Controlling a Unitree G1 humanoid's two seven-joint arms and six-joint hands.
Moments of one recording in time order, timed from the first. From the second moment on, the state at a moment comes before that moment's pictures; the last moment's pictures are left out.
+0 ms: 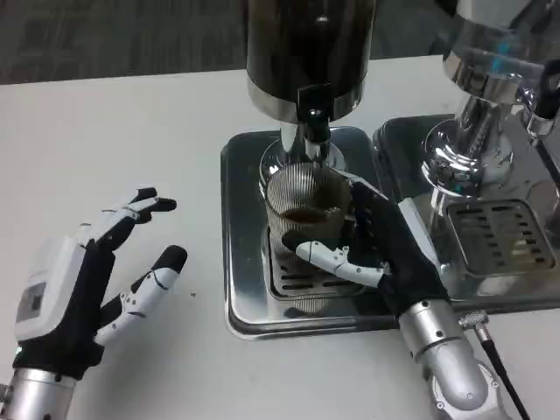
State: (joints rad) left arm -0.01 0.47 -0.08 0.62 0.56 -0.80 0.52; right arm -0.29 -0.01 0.13 0.73 -0.17 -0.51 -0.05
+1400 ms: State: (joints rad) left arm -0.04 0.47 -0.09 0.64 0.55 -0.80 0.50; right arm -0.21 -0.01 0.13 0.65 -0.29 -0.57 -0.25
